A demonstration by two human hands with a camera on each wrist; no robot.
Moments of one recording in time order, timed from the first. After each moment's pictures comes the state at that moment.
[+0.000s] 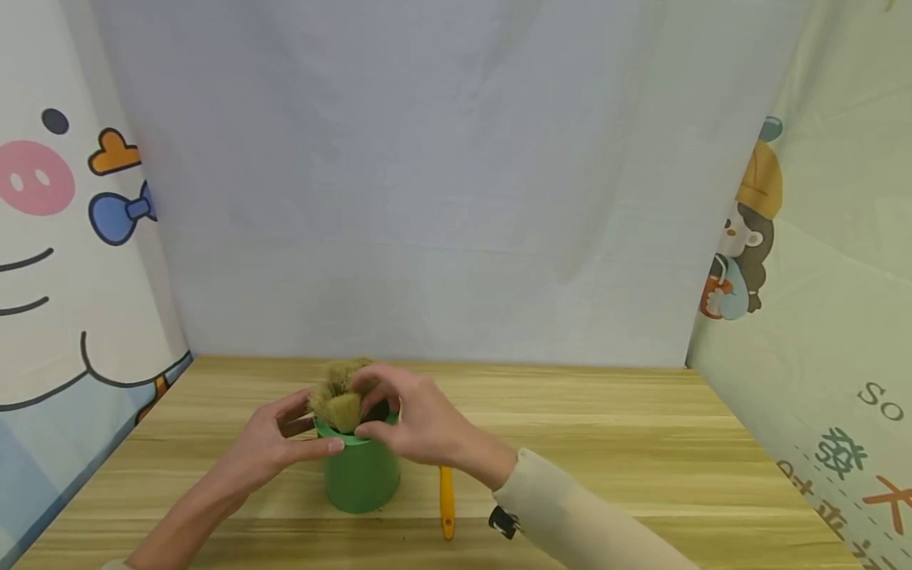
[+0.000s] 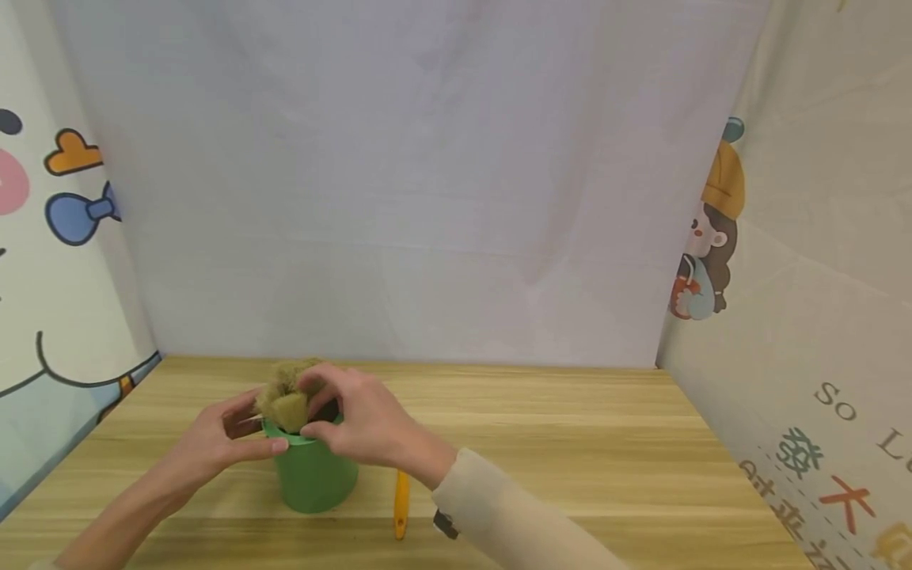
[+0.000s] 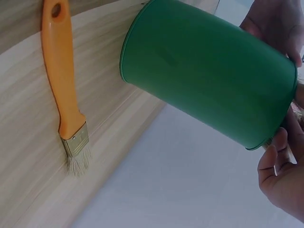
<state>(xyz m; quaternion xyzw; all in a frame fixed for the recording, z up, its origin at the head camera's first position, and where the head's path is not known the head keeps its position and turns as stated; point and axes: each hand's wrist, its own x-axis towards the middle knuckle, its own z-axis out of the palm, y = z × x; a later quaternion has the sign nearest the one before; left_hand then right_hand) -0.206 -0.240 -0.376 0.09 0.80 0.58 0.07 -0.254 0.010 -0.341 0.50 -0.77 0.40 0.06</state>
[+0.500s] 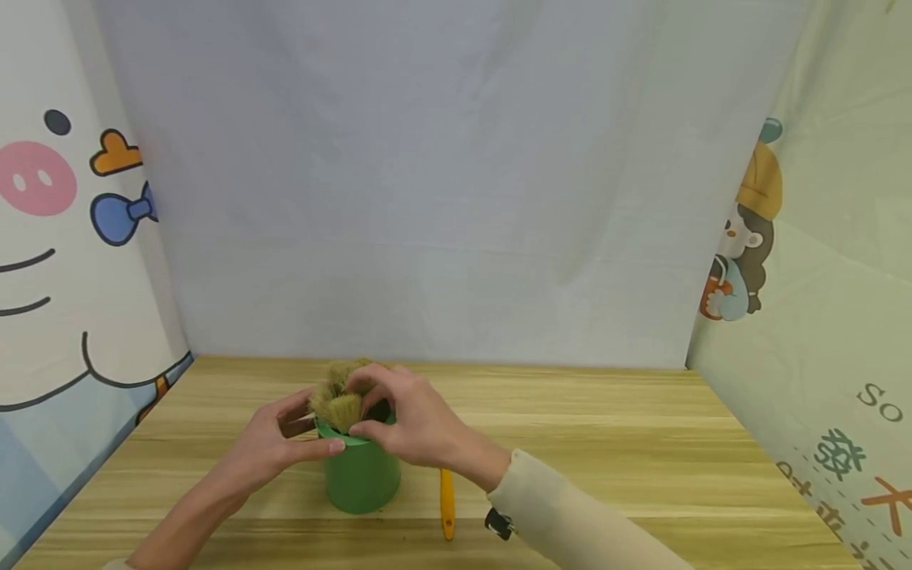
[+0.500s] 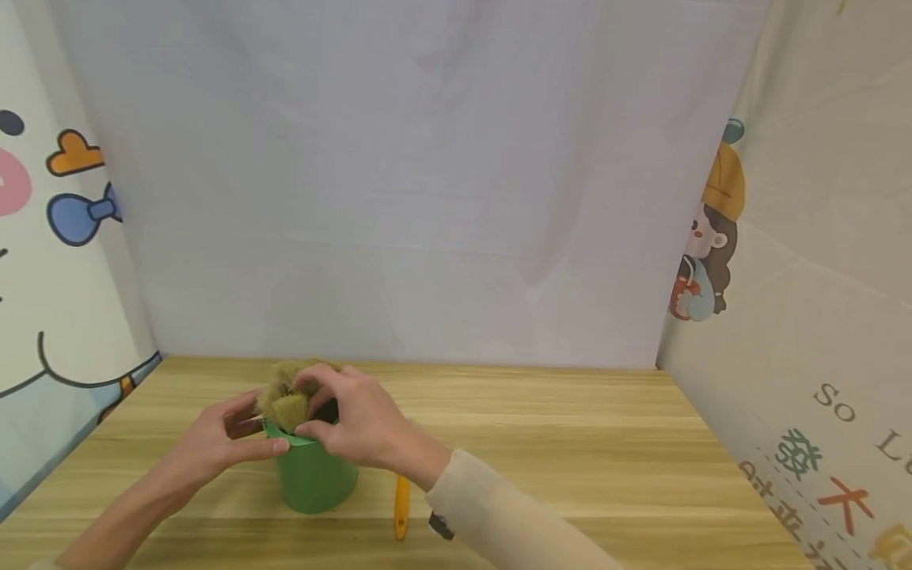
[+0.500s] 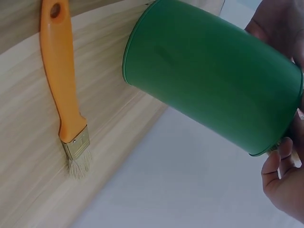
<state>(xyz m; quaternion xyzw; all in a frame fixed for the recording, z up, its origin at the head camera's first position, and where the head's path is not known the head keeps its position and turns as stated) -0.206 -0.240 -0.376 0.10 0.80 0.59 0.05 -0.254 0.004 -0.343 0.49 -0.78 0.37 0.08</state>
